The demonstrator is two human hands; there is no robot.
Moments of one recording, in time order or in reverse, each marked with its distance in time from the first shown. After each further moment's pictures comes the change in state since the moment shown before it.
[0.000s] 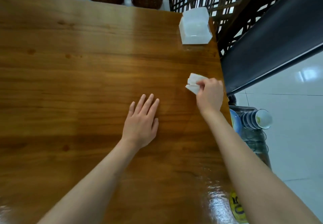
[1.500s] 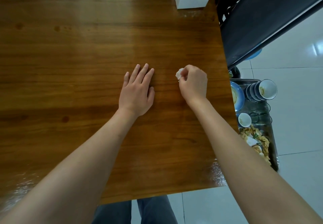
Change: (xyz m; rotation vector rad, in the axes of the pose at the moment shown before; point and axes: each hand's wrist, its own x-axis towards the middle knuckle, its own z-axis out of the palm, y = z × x) left_hand 0.001 -0.001 0.008 -0.002 0.082 -0.001; right_hand -0.066 -0.015 0.004 0.171 -0.132 0.022
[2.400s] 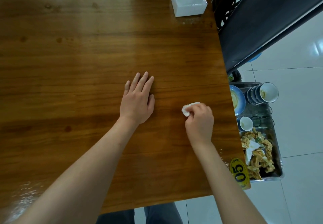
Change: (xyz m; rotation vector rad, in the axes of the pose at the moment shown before) left_hand 0.001 0.000 -0.003 -0.006 -0.012 0.004; right_hand -0.082 0.023 -0.003 -0.042 -0.007 0.070
